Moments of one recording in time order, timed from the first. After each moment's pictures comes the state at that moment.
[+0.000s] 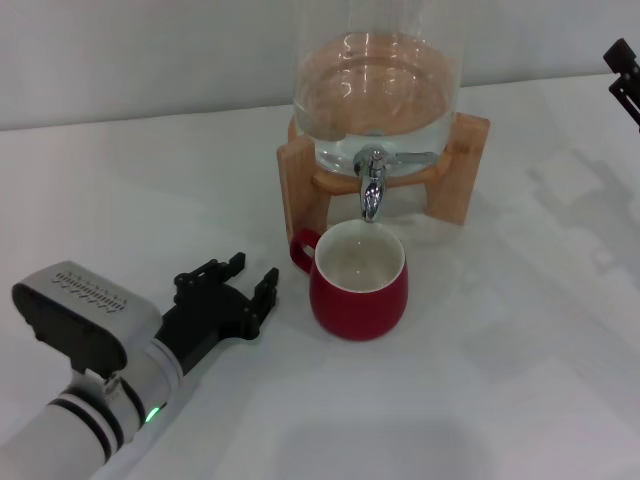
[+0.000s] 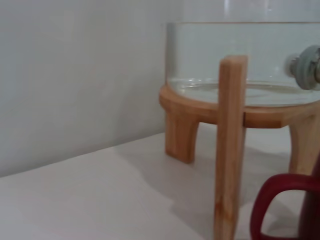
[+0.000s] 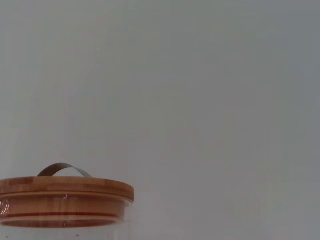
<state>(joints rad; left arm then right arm) -0.46 -2.08 -0.65 -0.53 2.65 0.62 -0.21 0.33 2.00 -1.15 -0.19 -0.44 -1.56 0.51</state>
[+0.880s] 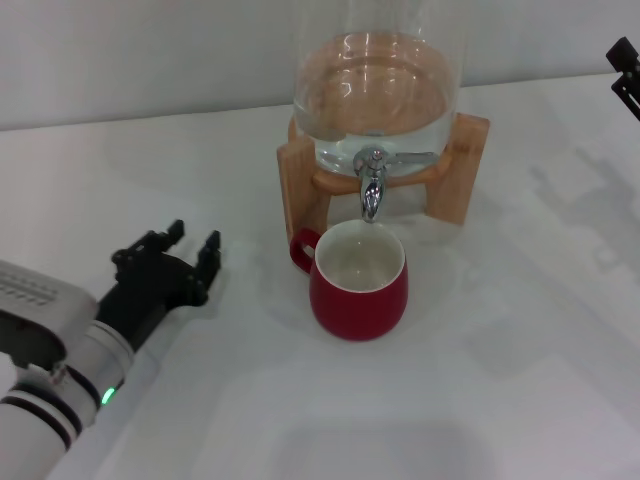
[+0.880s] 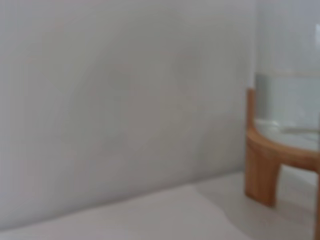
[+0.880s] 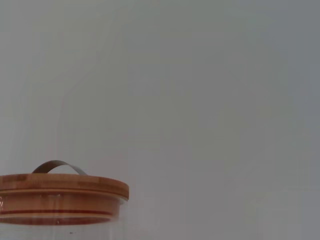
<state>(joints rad) -0.39 -2.08 -0.81 -0.53 2.65 0.71 -0.13 0.33 1.99 -1.15 -0.19 -0.44 -1.56 0.51</state>
